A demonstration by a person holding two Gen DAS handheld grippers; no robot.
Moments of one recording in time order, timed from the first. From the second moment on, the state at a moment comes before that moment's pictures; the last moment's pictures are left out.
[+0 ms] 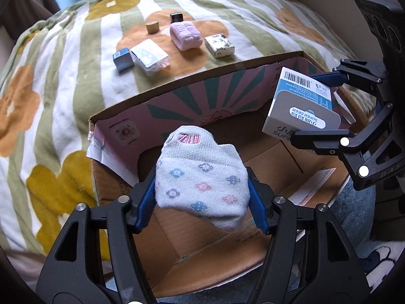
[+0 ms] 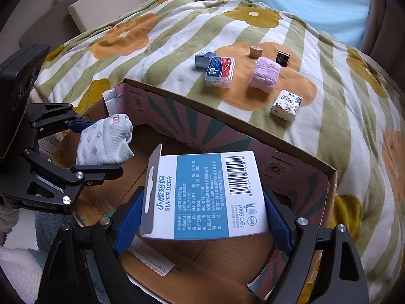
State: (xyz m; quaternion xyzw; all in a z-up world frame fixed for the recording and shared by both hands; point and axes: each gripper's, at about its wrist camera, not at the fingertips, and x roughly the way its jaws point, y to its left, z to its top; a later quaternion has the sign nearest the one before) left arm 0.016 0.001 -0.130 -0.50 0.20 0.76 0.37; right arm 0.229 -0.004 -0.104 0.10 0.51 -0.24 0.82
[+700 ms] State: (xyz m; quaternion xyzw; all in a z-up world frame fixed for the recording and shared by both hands) left arm 0.029 -0.002 -0.116 -0.47 0.23 0.77 0.38; right arm 0.218 -0.012 -0.110 0.14 0.54 -0.24 0.80
